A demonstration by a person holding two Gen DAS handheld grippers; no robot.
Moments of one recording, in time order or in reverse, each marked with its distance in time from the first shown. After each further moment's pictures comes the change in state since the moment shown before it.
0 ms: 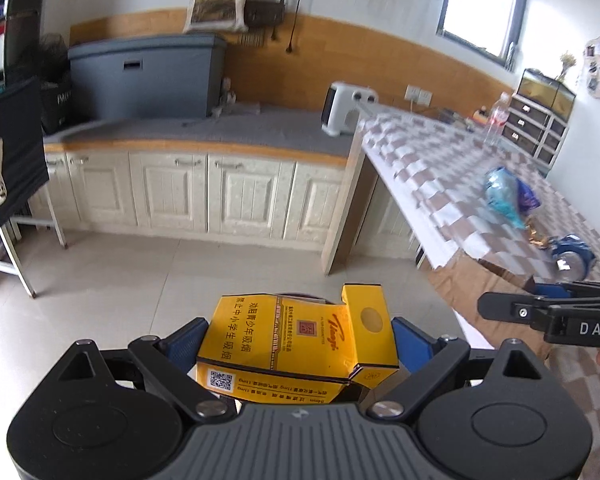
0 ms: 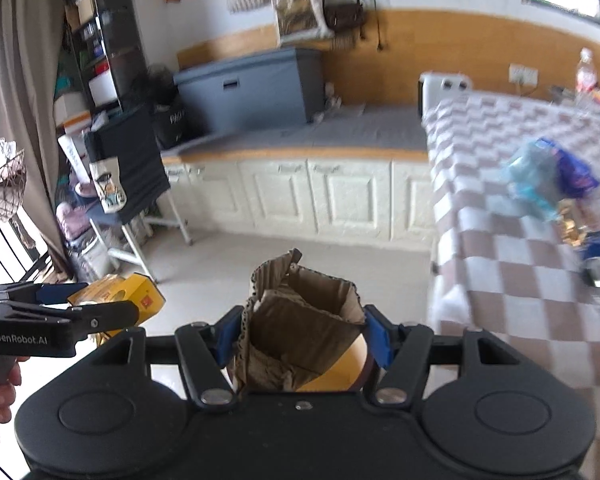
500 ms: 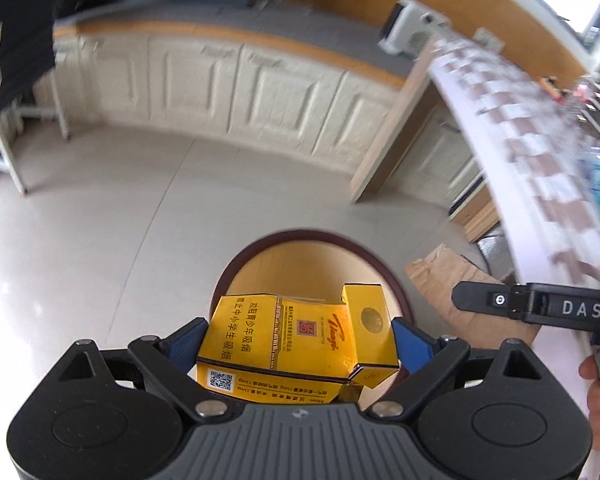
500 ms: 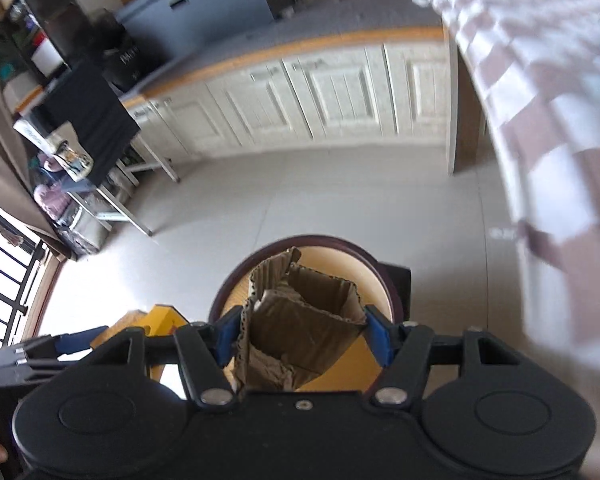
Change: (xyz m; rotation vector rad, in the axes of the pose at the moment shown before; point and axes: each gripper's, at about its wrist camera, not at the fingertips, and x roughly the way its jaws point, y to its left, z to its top) left arm 0.146 0.040 0.005 -0.203 0.291 0.046; right arm 0.171 -0.031 0.019 0.191 0.321 0.028
